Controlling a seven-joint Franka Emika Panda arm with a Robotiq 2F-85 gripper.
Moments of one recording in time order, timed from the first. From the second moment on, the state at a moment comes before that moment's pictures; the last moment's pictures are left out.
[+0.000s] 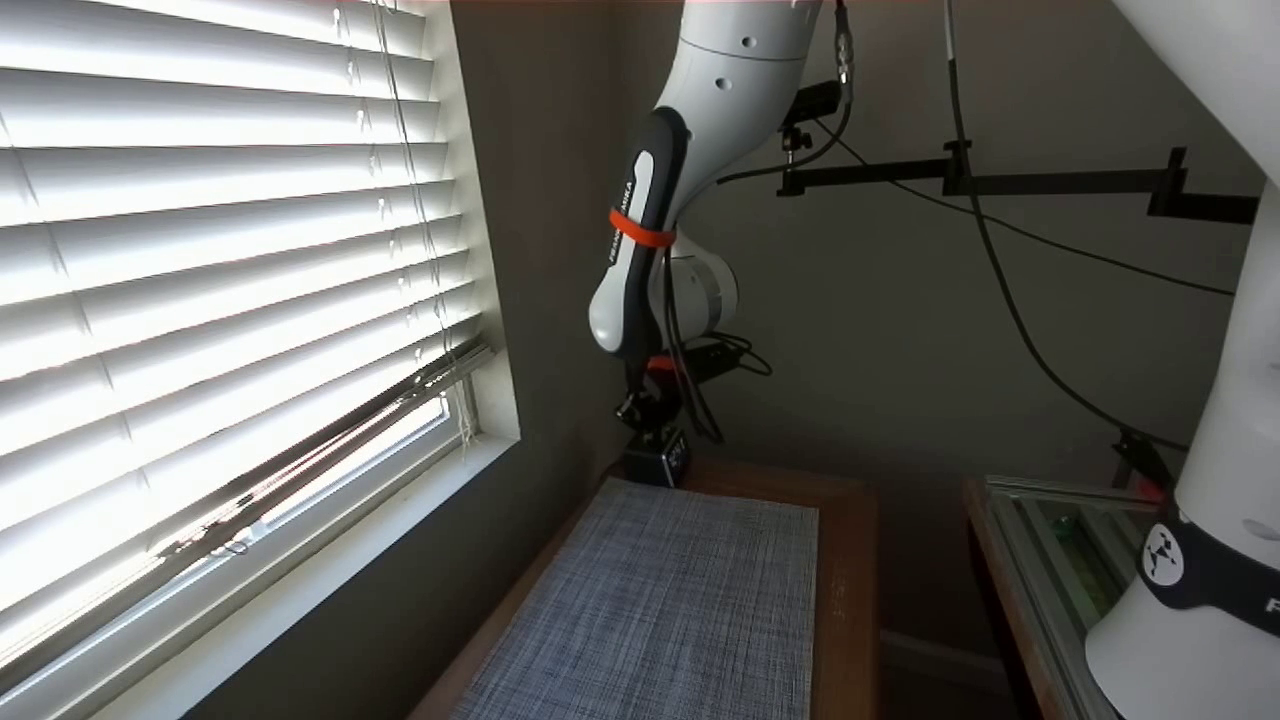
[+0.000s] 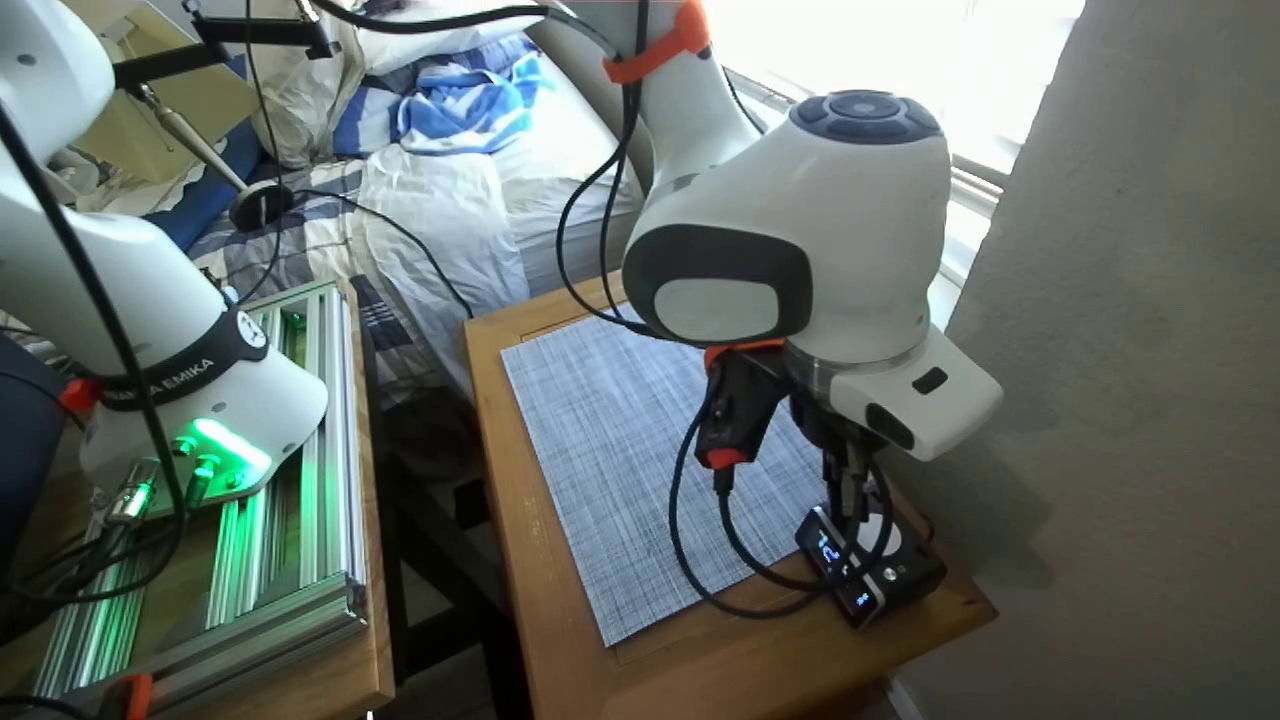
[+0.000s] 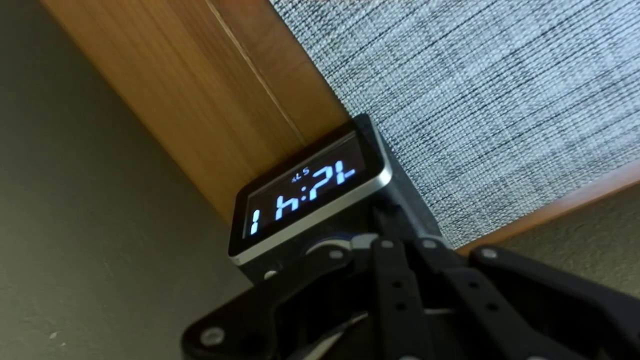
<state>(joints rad) -0.37 0.68 -0.18 -2.08 0.11 2.88 0.01</state>
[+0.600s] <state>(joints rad) -0.38 0.68 -0.17 -2.08 0.11 2.90 0.01</state>
